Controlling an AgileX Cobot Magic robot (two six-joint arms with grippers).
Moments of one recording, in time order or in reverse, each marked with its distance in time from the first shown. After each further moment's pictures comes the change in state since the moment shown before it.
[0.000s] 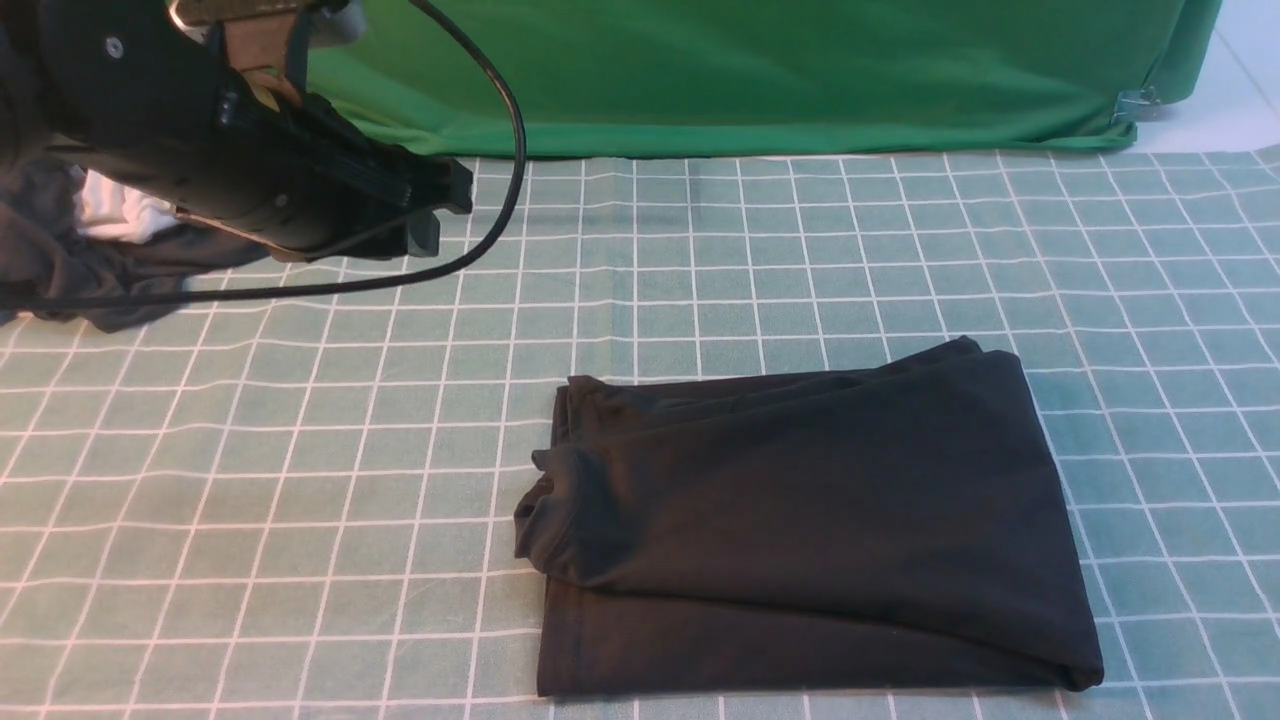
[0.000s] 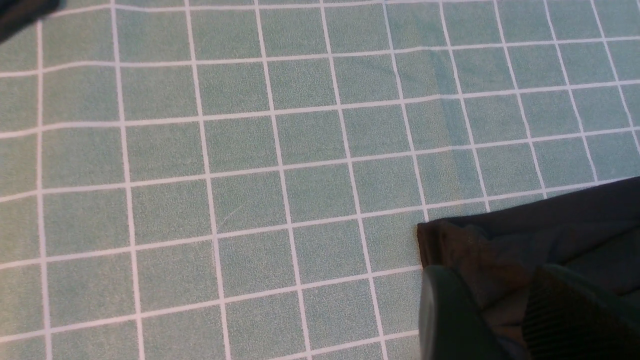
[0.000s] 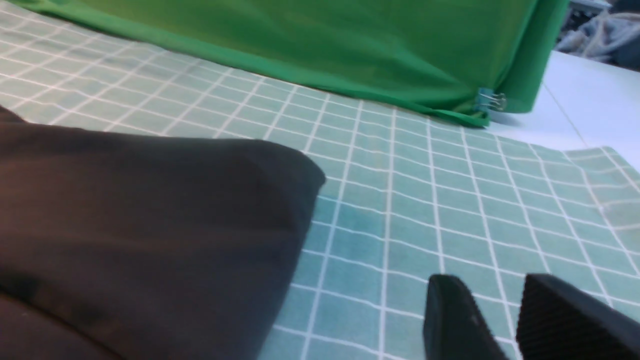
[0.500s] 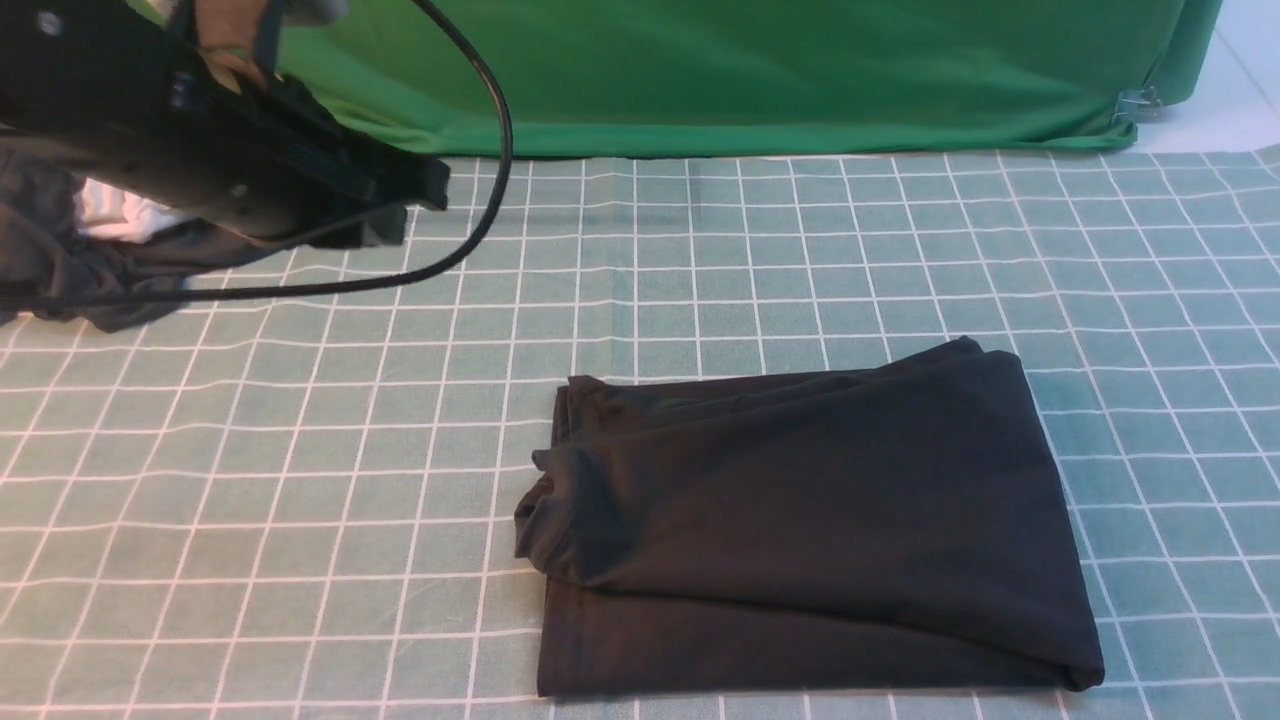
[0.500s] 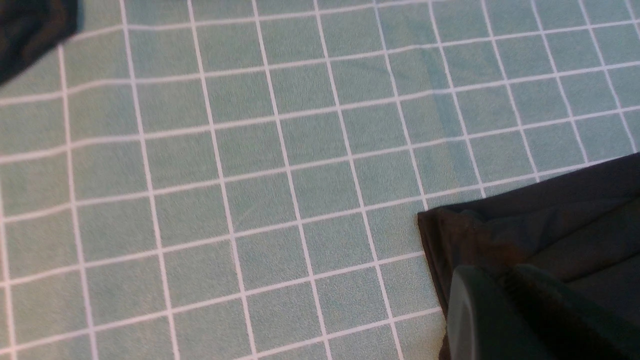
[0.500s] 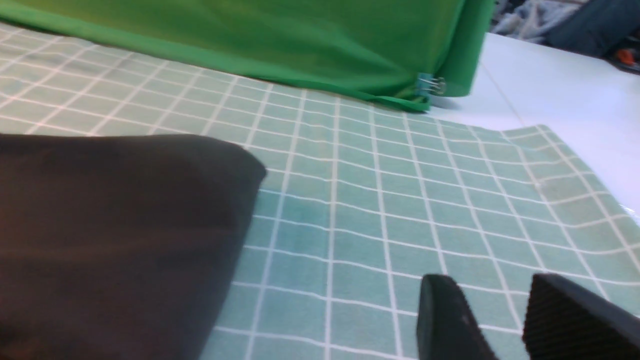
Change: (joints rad) right arm -0.121 0.000 0.000 -0.001 0.000 0.000; left arm 0.000 -0.092 0.000 0.019 0.051 0.066
